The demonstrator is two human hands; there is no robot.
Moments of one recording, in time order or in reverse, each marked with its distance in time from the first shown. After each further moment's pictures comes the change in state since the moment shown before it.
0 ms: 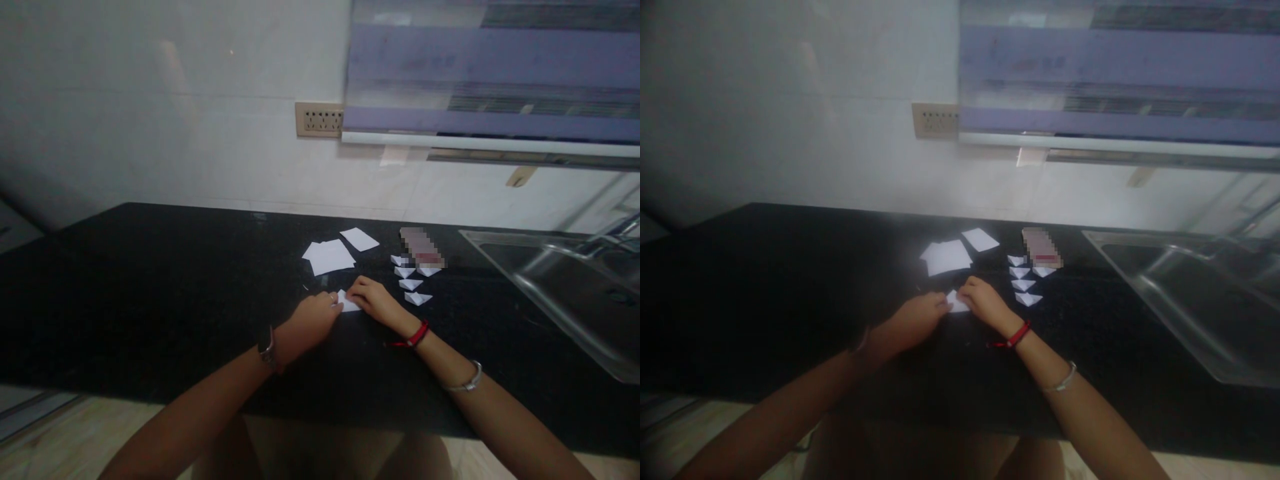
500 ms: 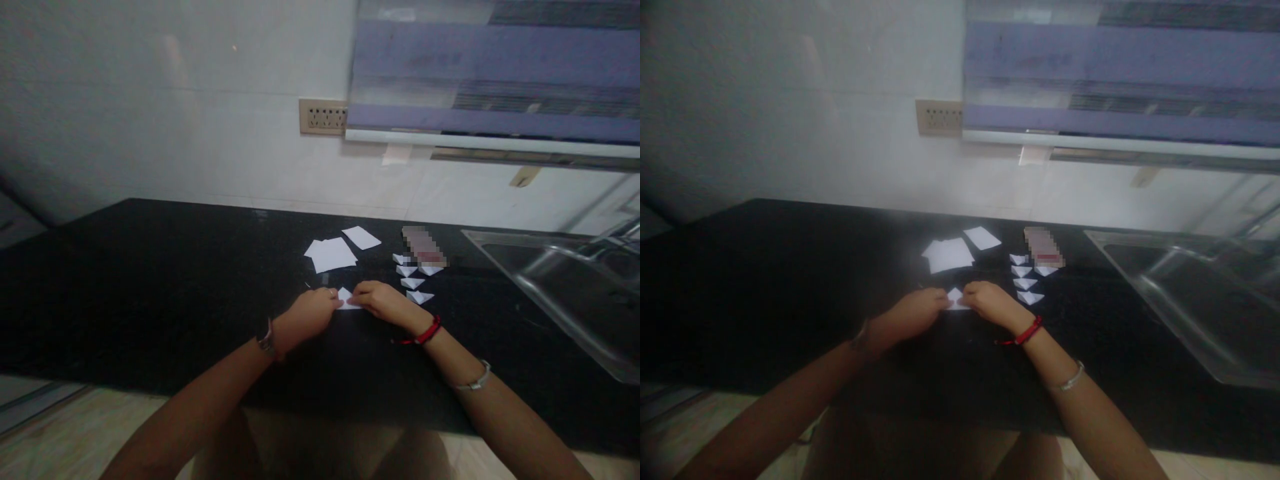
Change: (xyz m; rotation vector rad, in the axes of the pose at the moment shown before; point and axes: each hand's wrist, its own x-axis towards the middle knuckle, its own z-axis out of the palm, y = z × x) left_hand 0.002 -0.012 -0.003 -0.117 -0.016 0.030; right_hand -0.004 0.000 -0.017 -0.174 -0.210 -0.248
